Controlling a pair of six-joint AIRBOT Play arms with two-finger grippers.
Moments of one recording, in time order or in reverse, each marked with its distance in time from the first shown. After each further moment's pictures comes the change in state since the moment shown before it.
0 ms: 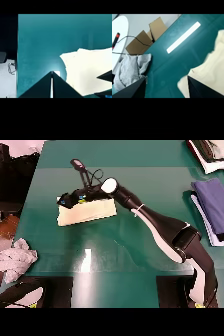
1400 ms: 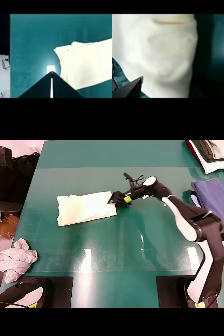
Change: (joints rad) left arm 0.001 0.001 -0.004 -0.052 -0.039 0.002; right arm -0.413 -0.032 -0.275 -0.068 0.341 0.198
